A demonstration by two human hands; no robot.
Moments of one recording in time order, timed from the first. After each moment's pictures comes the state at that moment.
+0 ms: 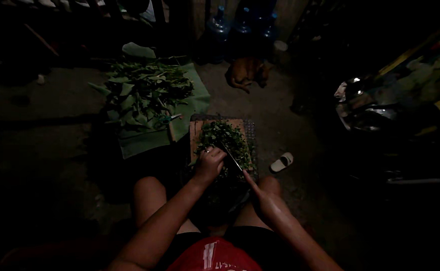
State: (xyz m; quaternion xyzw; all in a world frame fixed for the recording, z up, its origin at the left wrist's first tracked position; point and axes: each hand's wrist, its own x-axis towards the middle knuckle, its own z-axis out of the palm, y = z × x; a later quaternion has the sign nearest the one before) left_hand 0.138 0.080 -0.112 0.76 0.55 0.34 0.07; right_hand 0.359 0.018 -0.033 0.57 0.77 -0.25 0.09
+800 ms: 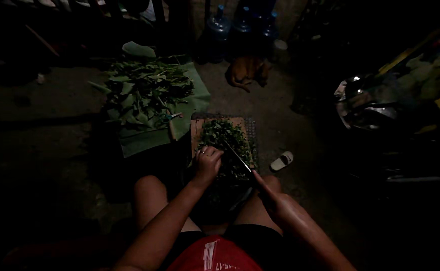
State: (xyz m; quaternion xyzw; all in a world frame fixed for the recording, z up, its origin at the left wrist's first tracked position) left_hand 0.137 0.069 -0.115 0.71 0.59 0.39 0.05; right_hand 0.384 0.006 -0.013 0.55 0.79 -0.26 0.03
